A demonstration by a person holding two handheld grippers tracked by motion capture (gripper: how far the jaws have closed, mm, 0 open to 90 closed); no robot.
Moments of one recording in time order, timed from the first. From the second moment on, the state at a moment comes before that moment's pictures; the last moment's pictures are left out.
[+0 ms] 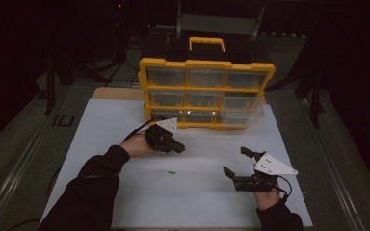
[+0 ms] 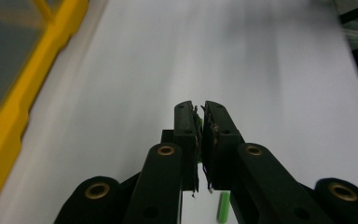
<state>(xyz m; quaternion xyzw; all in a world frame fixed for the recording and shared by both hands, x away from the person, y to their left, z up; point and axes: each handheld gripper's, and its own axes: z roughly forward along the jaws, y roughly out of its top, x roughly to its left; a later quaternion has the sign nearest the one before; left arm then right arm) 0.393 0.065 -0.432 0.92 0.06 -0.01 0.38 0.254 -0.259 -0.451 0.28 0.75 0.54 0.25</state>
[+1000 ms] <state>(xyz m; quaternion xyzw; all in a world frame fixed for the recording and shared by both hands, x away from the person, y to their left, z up) 0.423 -0.010 -0.306 0.89 0.01 0.03 0.46 0.254 -0.261 -0.451 0.28 0.75 0.54 0.26</state>
